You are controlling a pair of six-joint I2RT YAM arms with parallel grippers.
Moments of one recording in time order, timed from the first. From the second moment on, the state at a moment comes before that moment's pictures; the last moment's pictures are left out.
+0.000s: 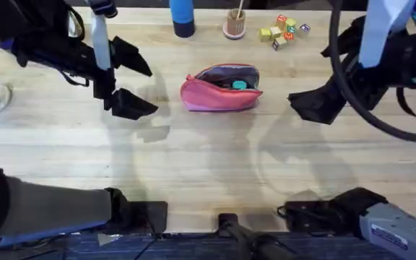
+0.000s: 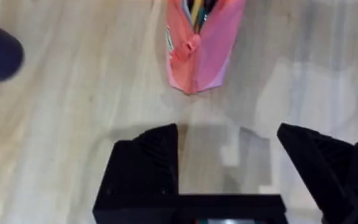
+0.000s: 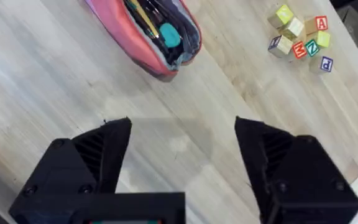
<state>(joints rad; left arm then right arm) 0.23 1.56 1.20 -1.24 0.74 1.54 0.34 1.02 1.23 -1.11 -0.09 -0.55</state>
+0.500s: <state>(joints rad) 0.23 1.66 1.20 -1.15 0.82 1.62 0.37 1.02 1.23 -0.98 -0.27 -0.55</state>
